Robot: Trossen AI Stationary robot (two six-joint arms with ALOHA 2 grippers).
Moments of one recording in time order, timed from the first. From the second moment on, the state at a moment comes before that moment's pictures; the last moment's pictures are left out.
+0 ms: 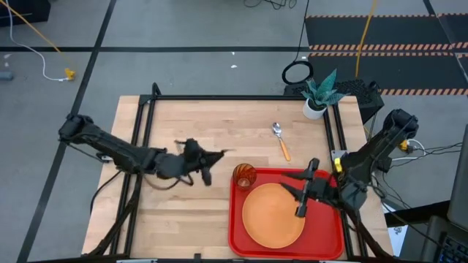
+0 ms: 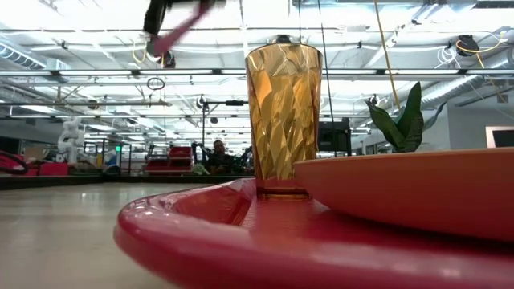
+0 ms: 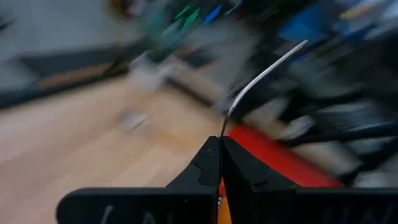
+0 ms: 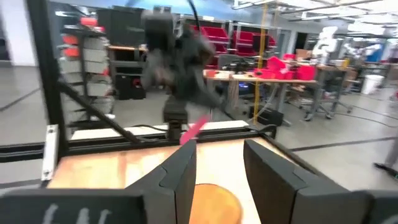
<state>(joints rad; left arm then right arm) -0.36 1.27 0.86 0.18 -0.69 -0.55 0.83 1.16 0.72 0.46 1.16 -0.04</state>
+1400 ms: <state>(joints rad) -0.61 1.71 1.28 0.94 -0.51 0.26 0.77 1.67 1.12 0.68 0.94 -0.25</state>
